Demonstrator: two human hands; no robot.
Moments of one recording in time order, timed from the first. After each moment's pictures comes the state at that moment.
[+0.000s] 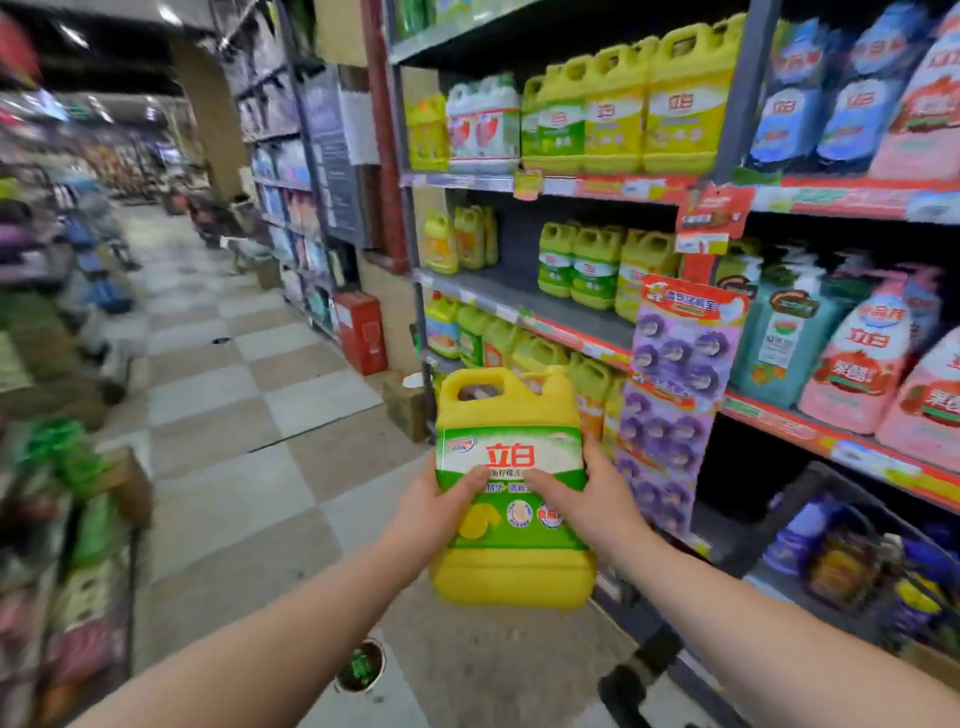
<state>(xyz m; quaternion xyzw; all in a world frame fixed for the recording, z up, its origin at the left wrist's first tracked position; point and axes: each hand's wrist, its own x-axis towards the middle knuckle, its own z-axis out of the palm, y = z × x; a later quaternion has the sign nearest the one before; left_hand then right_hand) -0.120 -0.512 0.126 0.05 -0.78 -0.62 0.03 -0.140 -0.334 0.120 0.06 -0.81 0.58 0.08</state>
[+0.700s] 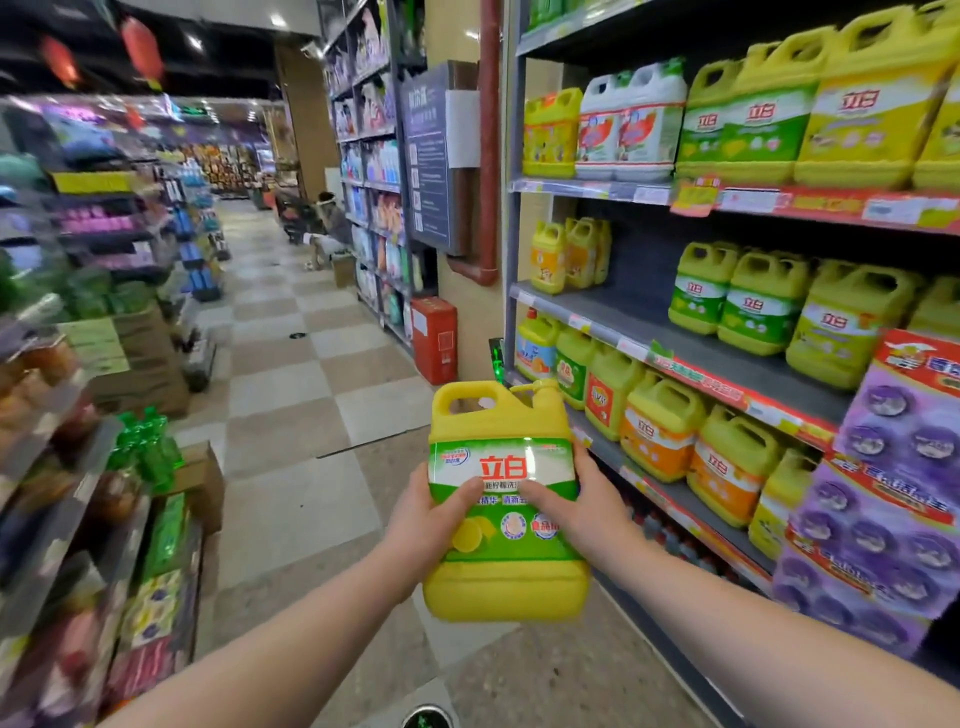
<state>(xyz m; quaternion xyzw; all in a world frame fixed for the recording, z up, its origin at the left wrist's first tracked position) -0.260 -0.744 0.117 0.14 -0.76 -0.63 0.08 -0.312 -0.568 0.117 0.14 -0.79 0.59 -0.02</state>
